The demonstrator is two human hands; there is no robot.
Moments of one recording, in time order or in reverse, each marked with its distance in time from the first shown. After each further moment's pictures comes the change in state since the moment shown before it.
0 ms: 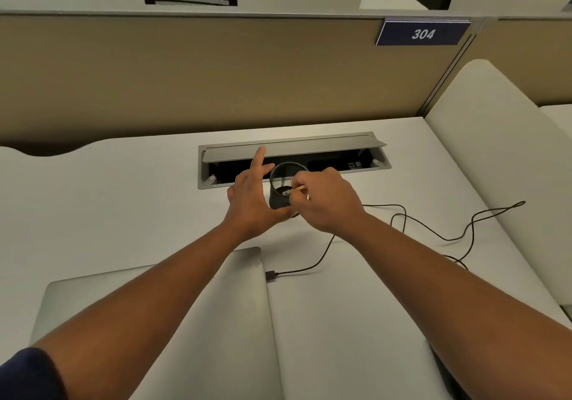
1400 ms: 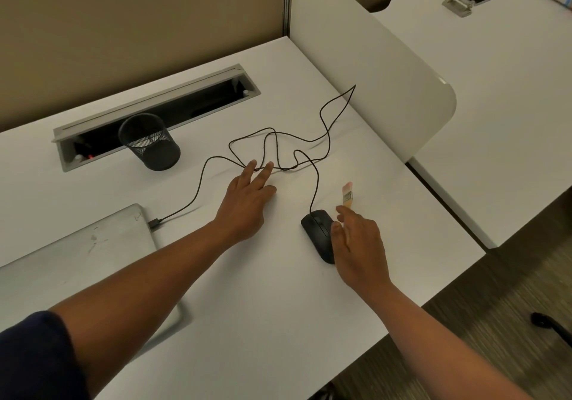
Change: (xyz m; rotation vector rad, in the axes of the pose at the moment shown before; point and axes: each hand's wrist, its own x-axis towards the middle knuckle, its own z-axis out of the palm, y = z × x) left_hand -0.109 0.096 0.182 0.645 -0.454 0.534; right_hand -0.326 0.173 0.024 0.317 0.395 0.596
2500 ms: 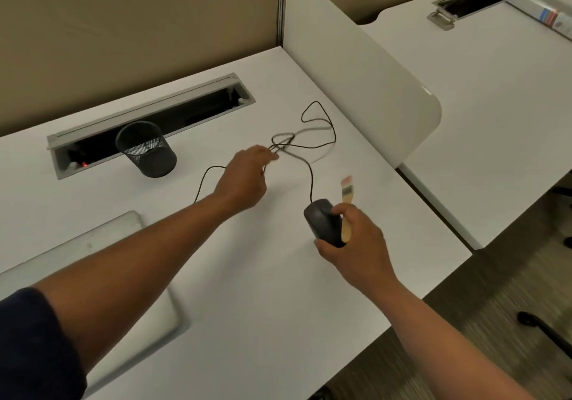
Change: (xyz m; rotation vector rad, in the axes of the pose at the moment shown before) left_hand 0.040 0.006 -0.052 -0.380 0.272 -0.040; right_hand -0.002 -0.035 -0.041 0.058 -0.100 0.049
